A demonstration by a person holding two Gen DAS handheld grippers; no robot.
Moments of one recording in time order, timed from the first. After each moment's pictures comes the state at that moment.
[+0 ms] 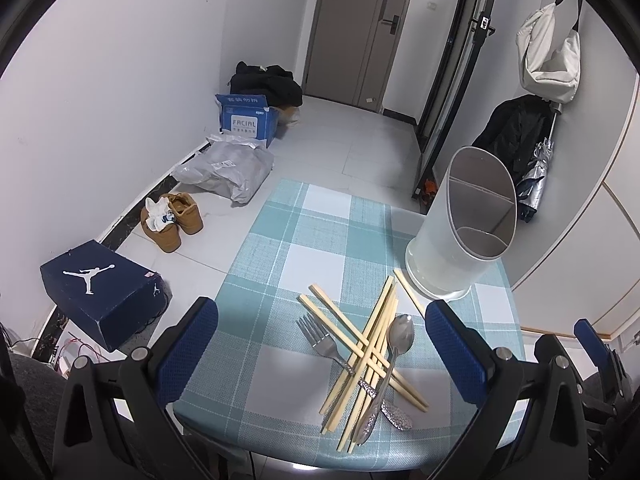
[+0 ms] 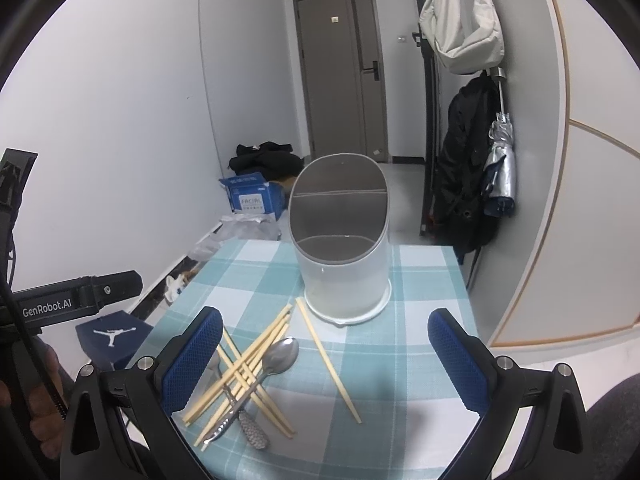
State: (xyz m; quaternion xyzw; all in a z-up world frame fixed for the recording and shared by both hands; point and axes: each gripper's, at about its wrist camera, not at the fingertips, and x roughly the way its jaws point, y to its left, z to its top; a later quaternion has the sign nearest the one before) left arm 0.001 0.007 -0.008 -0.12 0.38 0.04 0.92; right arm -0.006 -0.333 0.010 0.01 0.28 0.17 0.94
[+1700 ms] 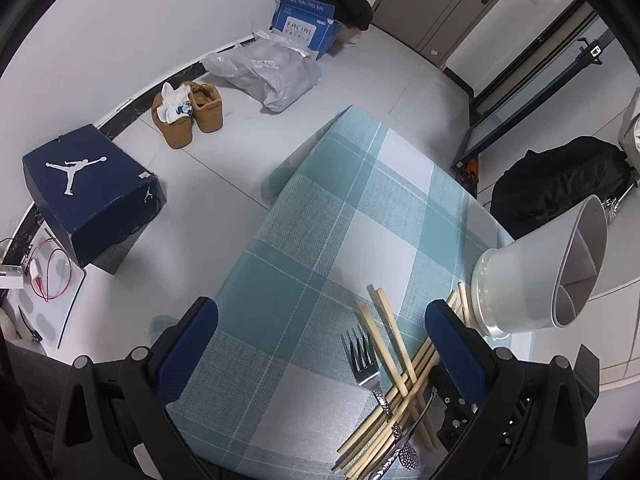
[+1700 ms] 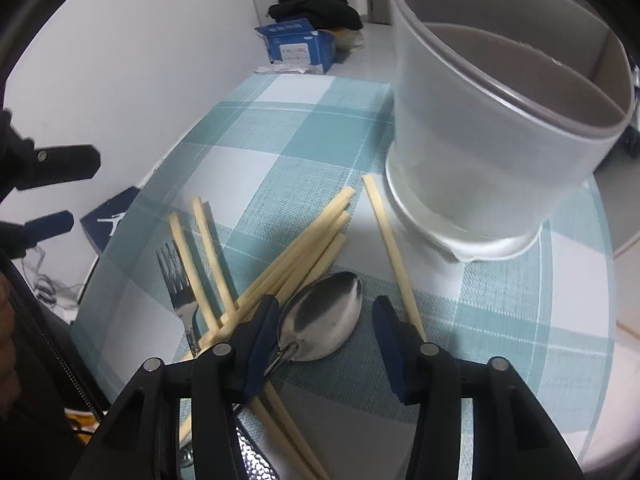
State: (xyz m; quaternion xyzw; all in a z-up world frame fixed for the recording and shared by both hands) left arm 0.074 0.079 -0.073 -0.26 0.51 0.07 0.82; right arm 0.100 -0.237 -0.108 -0.07 0.52 0.26 0.81
